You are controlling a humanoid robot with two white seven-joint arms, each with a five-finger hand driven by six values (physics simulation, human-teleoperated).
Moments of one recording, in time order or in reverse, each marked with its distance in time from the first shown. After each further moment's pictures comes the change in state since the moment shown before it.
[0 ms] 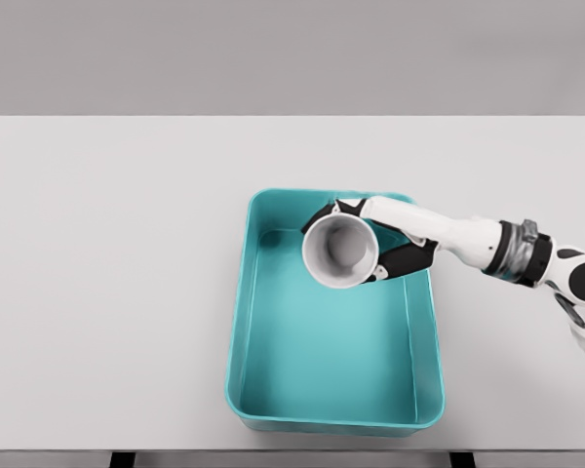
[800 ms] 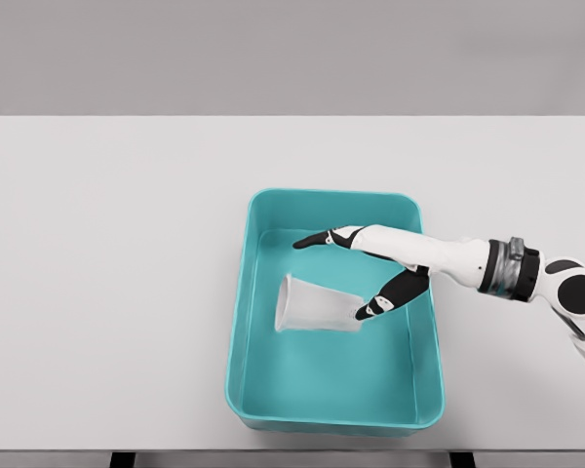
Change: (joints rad) left arm 0.000 0.000 0.000 0.000 0.000 0.000 0.000; right arm -0.005 -0.045 0.081 0.000 0.078 0.010 0.000
